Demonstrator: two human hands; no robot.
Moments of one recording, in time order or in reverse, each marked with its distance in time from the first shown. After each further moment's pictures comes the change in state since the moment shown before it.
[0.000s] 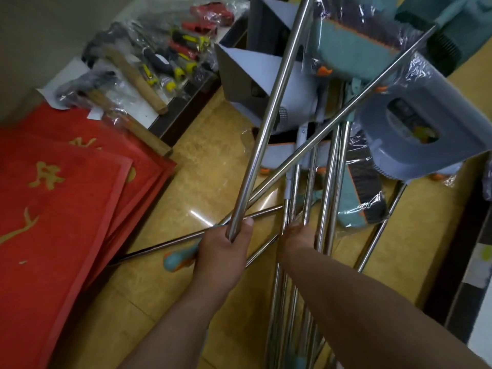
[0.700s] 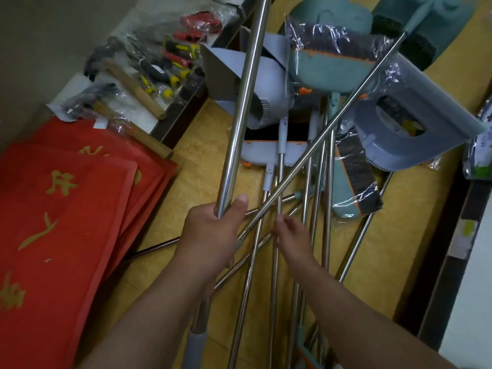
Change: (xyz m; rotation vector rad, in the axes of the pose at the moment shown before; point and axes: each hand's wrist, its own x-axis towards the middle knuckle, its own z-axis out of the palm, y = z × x) left_hand -0.051 0.071 -0.042 -0.140 -0.088 -0.070; right_hand -0.054 -0.012 0.033 2.122 0.370 0.133
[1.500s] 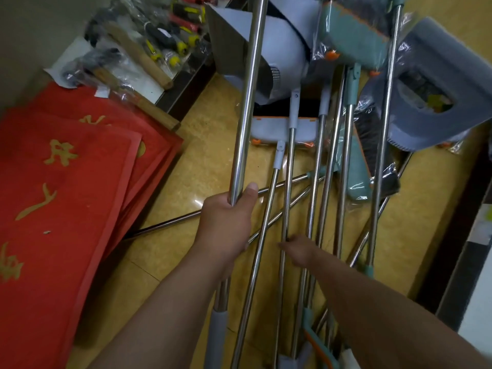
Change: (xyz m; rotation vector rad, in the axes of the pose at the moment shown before) left_hand 0.021 -0.061 0.006 -0.110 0.021 -0.034; right_hand 0.024 0.071 -0.007 -0.656 -0.337 0.336
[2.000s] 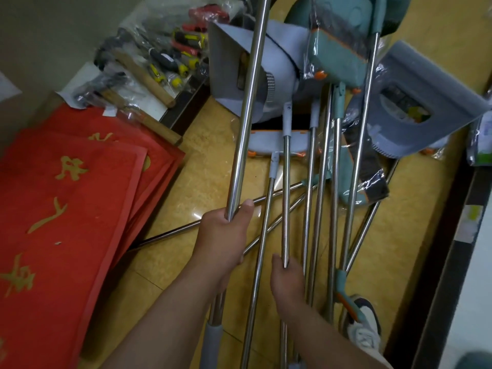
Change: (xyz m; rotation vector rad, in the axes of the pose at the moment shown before) left_hand -0.020 -0.002 -0.012 0.017 0.000 -0.011; right_hand -0.074 0.004 0.080 0.666 0.451 -0.106
